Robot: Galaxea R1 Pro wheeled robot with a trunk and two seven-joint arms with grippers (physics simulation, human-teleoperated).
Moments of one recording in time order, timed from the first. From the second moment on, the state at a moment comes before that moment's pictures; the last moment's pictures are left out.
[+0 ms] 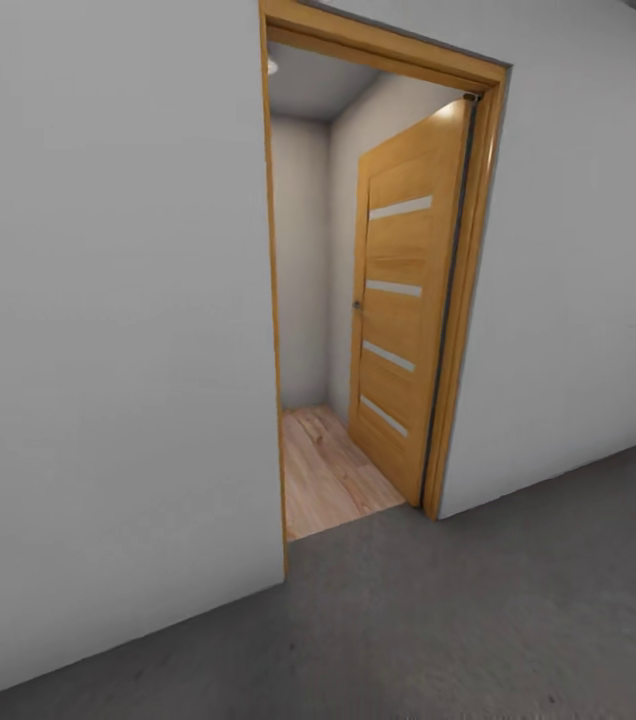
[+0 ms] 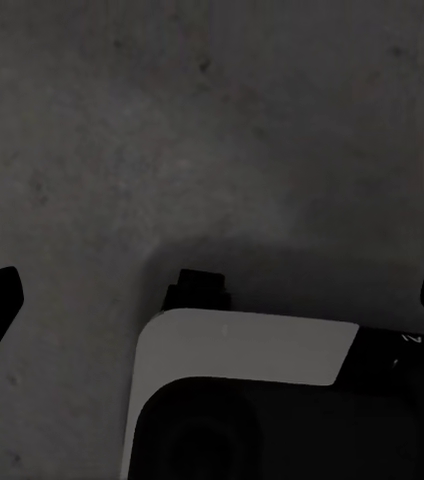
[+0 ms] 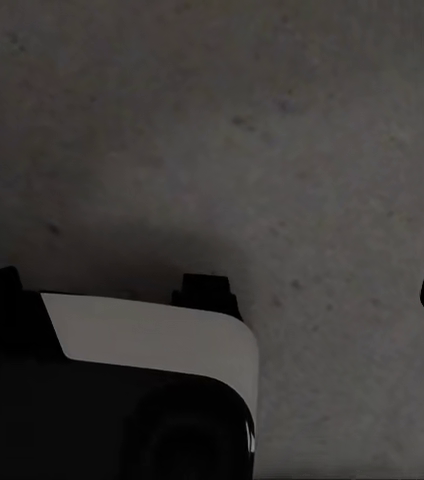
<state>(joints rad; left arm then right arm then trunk) -0.23 0.02 -0.07 0.00 0.22 -0.01 0.03 -0.22 0.01 0.59 0.03 -0.48 -0.07 -0.04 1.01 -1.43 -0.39</state>
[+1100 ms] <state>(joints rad) -0.23 0.02 -0.07 0.00 0.22 -0.01 0.03 -0.22 0.01 0.59 0.03 -0.48 -0.07 -0.04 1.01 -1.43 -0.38</state>
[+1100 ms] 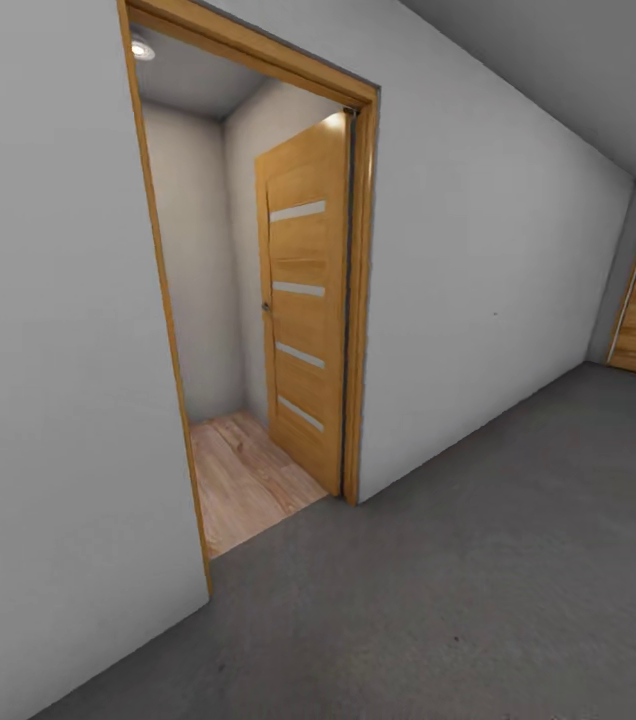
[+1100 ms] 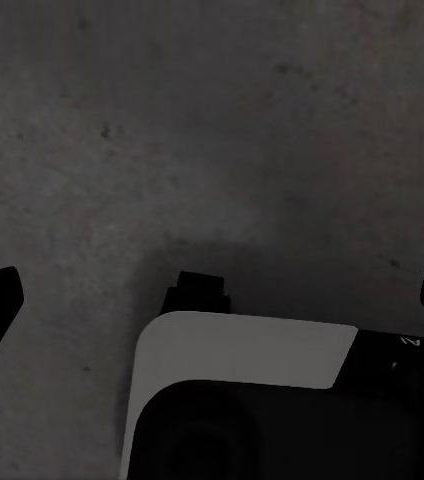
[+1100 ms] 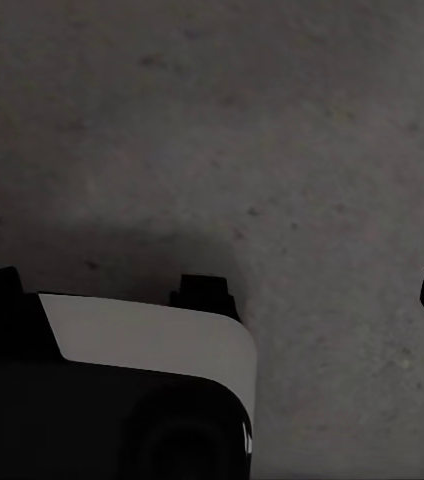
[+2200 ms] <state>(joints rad) -0.23 0.02 -0.07 0.00 0.22 -0.01 0.03 -0.22 0.01 0.59 0.03 -0.48 -0.07 -0.04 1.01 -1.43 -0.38</state>
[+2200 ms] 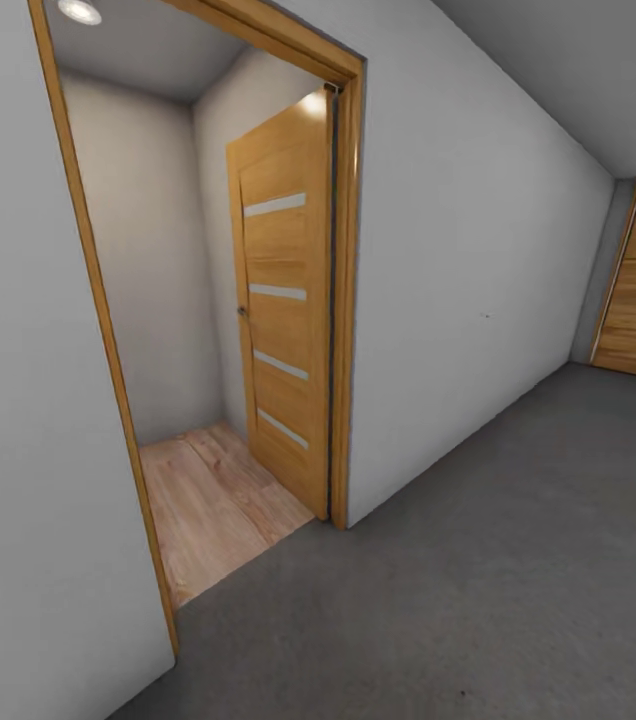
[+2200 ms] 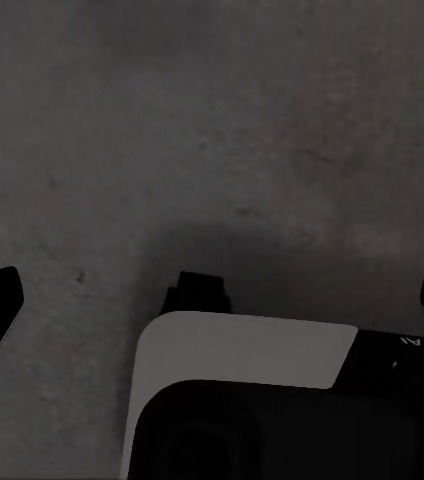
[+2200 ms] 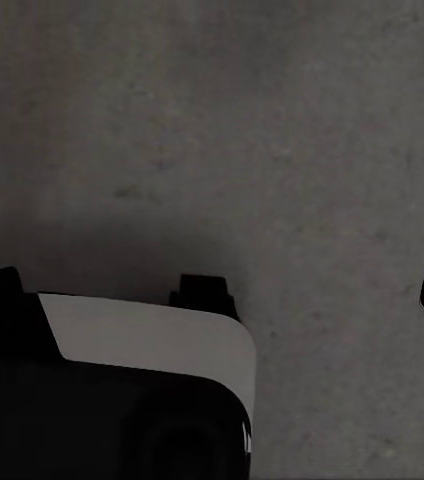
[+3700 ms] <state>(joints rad) -0.23 0.02 -0.07 0.00 0.22 0.00 0.03 -0.22 0.01 0.59 0.03 -0.47 -0.07 -0.04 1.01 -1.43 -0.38</state>
